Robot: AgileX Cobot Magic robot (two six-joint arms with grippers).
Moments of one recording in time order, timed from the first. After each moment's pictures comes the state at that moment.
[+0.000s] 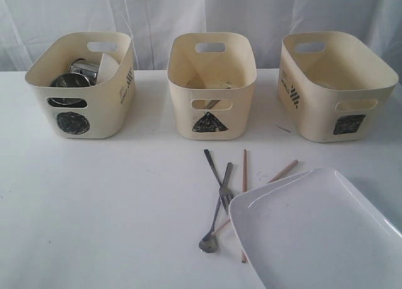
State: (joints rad) left arm -0.08 0.01 0.02 -0.11 0.30 0.18; right arm -0.06 0.28 -0.67 0.53 0.71 -0.28
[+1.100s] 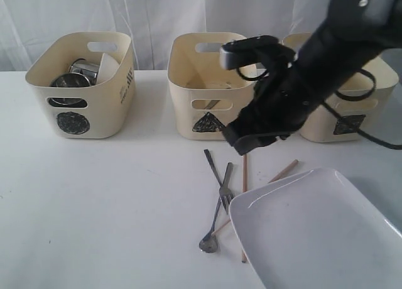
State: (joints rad) left arm -0.08 0.01 0.02 -0.11 0.30 0.18; right arm 0.31 1.61 -1.24 0.31 0.92 -0.41
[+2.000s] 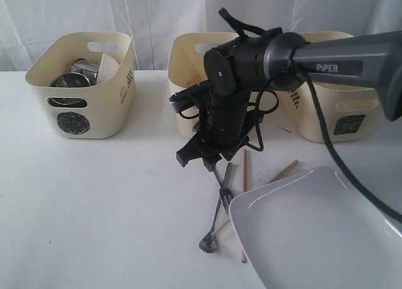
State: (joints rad) left arm -0.08 0.01 0.02 -0.11 0.30 0.18; right arm 0.46 2.09 -1.58 -0.07 0.92 0.00
